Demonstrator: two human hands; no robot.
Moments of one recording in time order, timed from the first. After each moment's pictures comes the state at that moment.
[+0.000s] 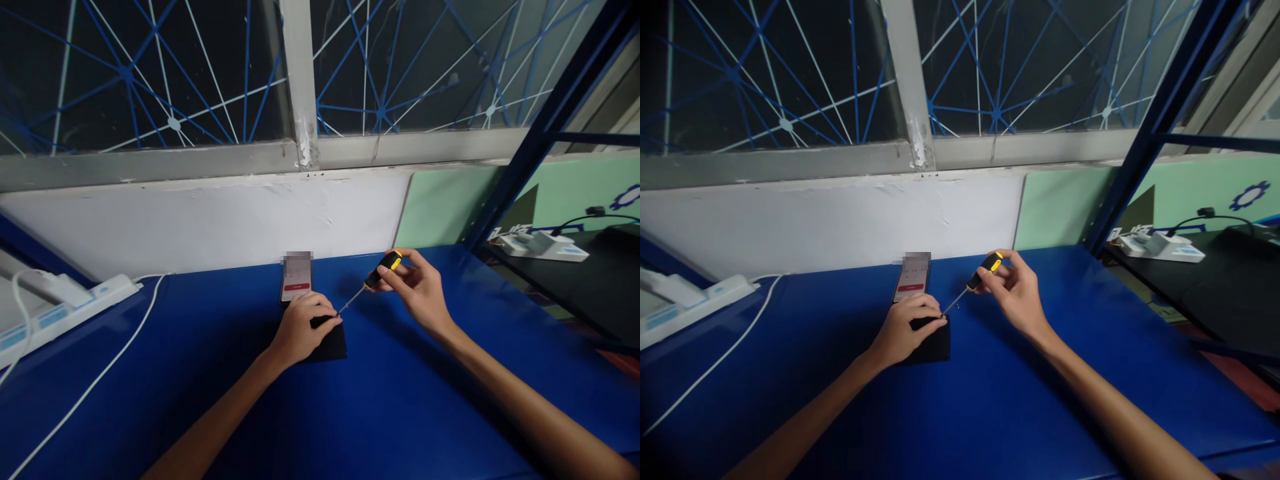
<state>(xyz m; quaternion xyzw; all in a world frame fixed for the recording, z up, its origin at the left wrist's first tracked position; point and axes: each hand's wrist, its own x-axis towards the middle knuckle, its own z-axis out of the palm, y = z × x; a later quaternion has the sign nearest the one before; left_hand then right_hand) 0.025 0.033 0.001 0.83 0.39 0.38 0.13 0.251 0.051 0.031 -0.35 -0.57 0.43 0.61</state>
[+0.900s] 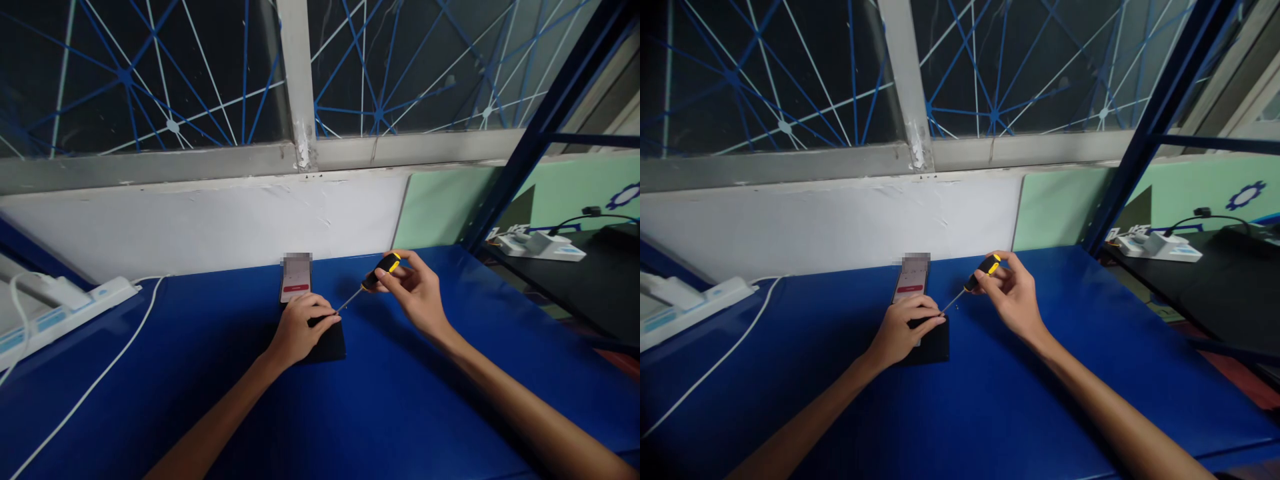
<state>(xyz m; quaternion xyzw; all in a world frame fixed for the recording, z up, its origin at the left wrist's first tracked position) 0.024 0.033 0.000 0.82 0.39 0.39 0.13 0.248 0.048 0.030 -0.33 -0.57 0.43 0.62</state>
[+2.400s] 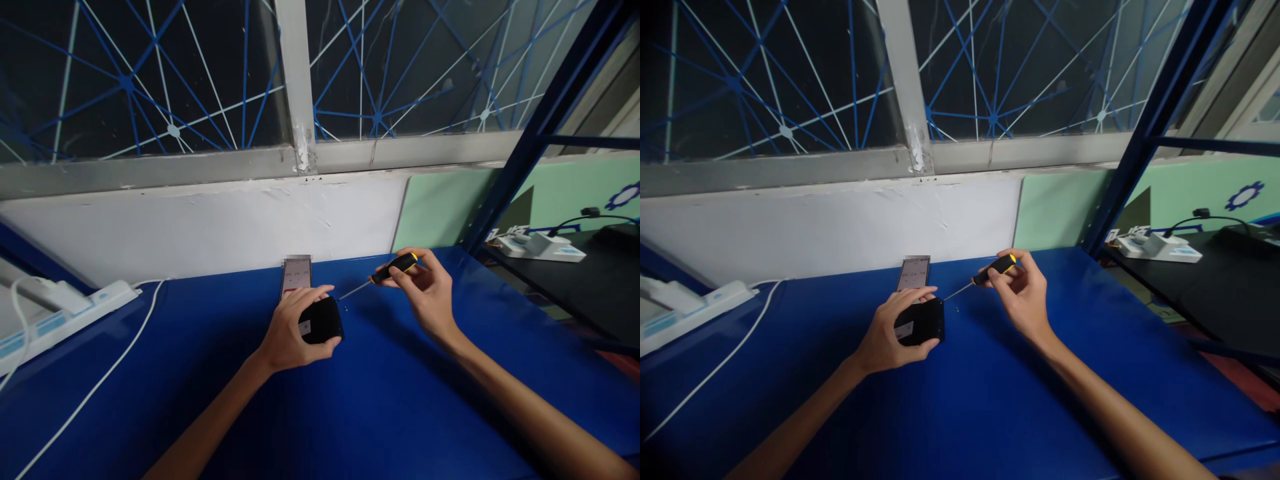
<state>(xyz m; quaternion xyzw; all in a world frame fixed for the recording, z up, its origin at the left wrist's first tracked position) 0.013 0.021 0.027 0.84 0.38 0.37 0.10 0.252 0.042 0.041 -0.35 -0.55 0.37 0.66</state>
